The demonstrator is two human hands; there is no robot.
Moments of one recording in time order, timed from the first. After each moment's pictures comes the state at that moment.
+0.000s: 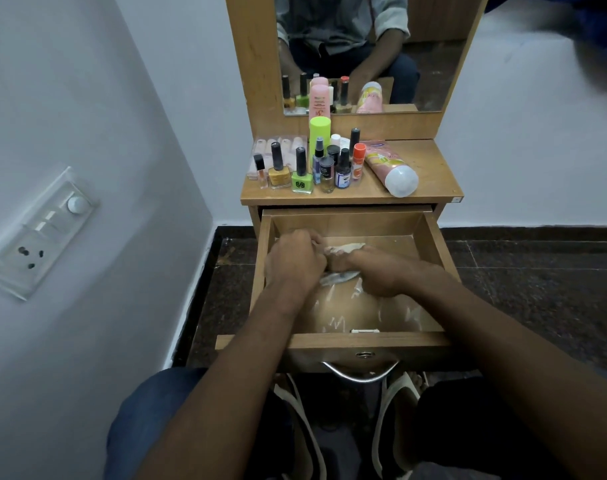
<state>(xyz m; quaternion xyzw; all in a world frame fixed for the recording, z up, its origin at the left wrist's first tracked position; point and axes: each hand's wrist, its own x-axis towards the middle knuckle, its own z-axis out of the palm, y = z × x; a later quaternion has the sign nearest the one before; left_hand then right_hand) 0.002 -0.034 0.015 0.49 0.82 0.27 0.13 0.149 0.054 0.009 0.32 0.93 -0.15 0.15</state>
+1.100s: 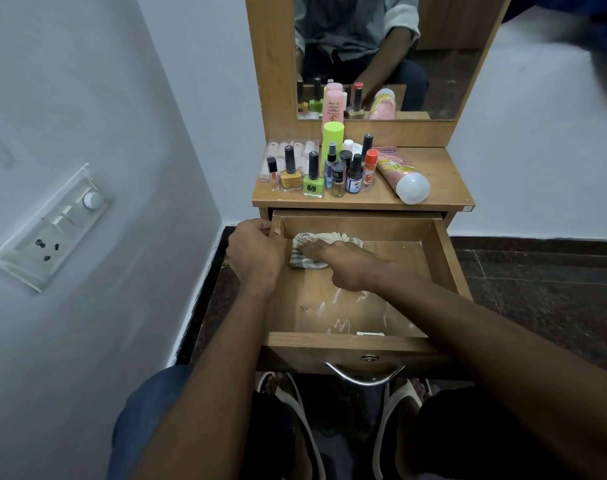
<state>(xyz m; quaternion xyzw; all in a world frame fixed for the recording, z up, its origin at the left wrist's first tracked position) -0.050 -0.040 0.016 0.26 0.86 0.43 0.09 0.092 0.057 -0.008 0.26 0.95 -0.14 0.09</state>
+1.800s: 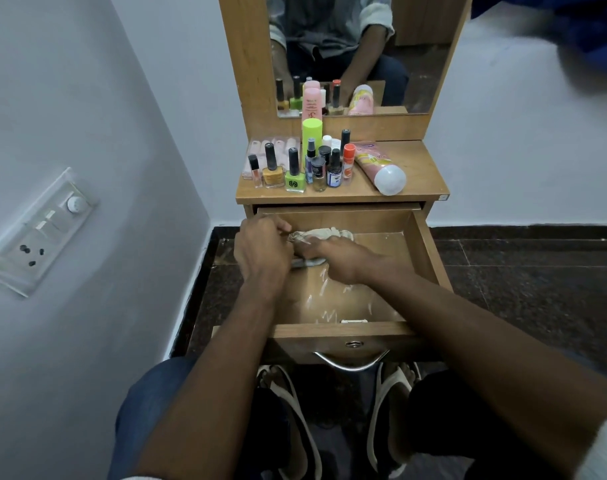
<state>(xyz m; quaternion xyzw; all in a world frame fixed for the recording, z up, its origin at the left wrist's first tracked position) -0.019 -0.041 0.021 0.41 0.86 0.32 0.02 0.112 0.054 -0.009 0.32 0.93 -0.15 0.08</state>
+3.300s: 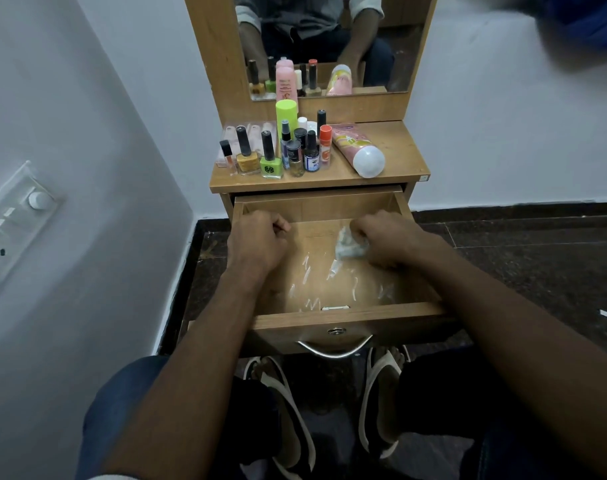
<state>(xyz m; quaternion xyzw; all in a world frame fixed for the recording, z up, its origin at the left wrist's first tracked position) -0.018 -0.031 0.006 0.51 0.81 0.27 0.11 0.201 0.069 0.027 0.41 0.90 -0.11 0.08</state>
